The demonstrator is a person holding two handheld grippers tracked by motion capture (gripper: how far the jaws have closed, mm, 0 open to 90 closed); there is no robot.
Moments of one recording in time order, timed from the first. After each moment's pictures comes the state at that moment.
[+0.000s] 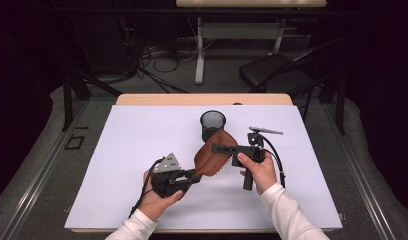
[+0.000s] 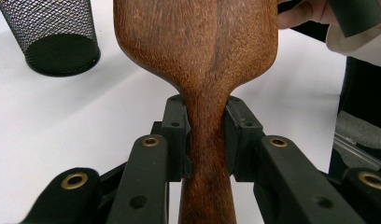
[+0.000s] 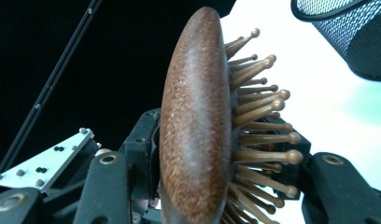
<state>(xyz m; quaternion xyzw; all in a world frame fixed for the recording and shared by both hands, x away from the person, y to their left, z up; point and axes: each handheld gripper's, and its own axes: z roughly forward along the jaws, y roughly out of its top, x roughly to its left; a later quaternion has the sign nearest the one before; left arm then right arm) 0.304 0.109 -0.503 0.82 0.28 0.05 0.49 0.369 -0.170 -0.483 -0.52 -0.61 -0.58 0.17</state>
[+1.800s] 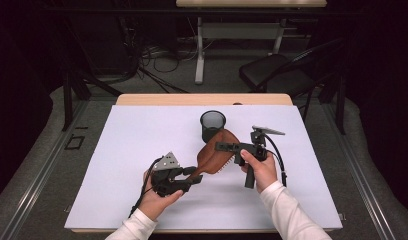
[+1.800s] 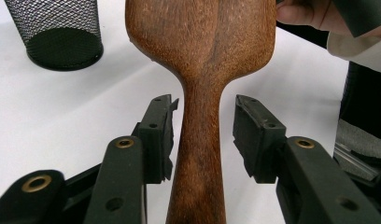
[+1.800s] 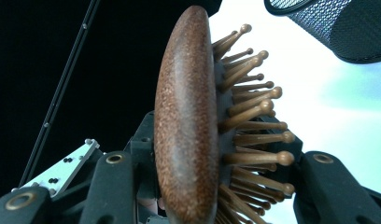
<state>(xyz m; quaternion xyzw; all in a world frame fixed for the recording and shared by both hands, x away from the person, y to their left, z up) 0.310 0.111 -0.506 0.81 0.30 0.04 0.50 0.376 -0.179 -0.489 -0.56 -0.58 -0.56 0.20</state>
